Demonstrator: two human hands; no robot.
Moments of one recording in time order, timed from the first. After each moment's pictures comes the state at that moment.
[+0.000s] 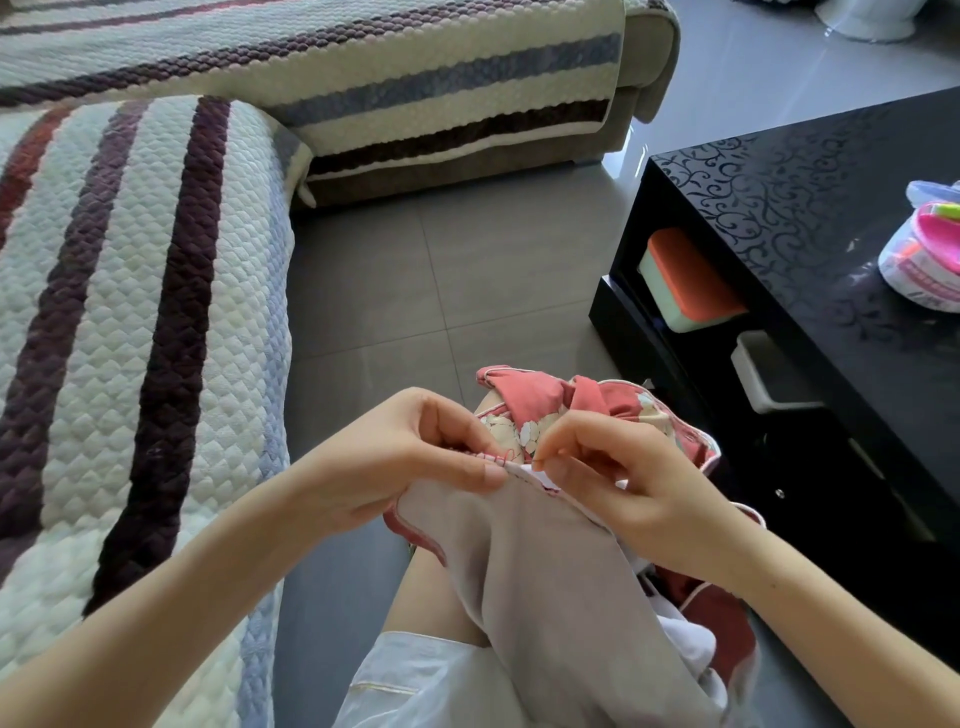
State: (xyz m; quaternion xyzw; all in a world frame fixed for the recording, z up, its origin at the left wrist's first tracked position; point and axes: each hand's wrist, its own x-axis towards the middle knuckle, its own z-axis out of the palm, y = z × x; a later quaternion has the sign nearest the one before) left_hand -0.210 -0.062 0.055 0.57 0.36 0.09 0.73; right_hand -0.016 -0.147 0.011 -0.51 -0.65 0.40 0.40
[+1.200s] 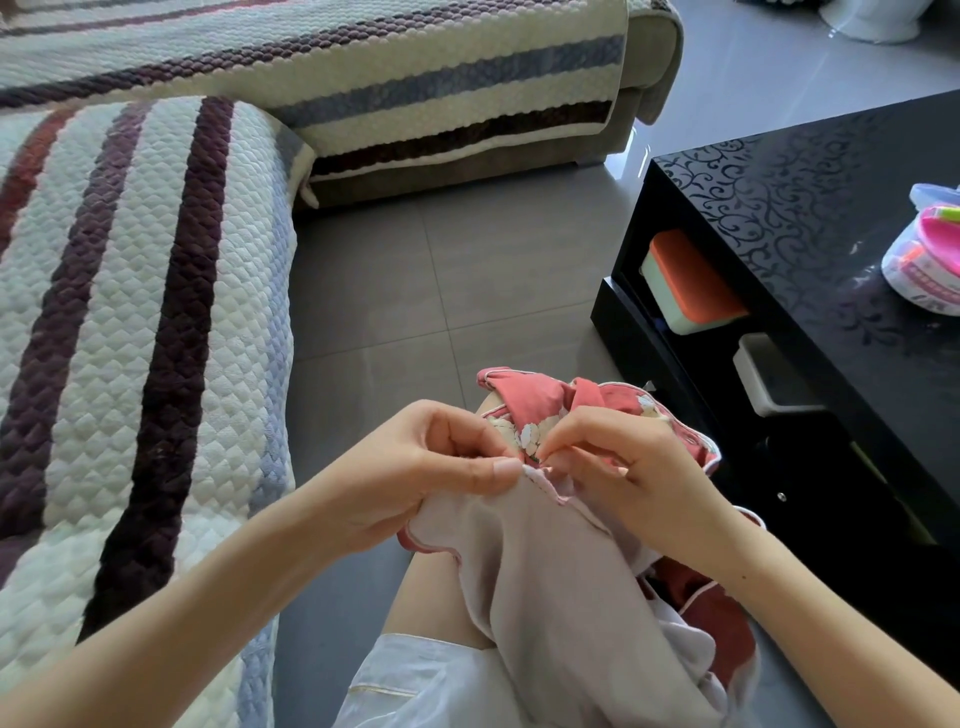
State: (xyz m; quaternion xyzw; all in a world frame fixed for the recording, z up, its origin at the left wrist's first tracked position) left_hand -0.206 -0.073 0.055 0.55 0.34 0.12 0.76; right_hand -0.008 -0.137 -0.006 -0.50 -0.68 0.32 0.43
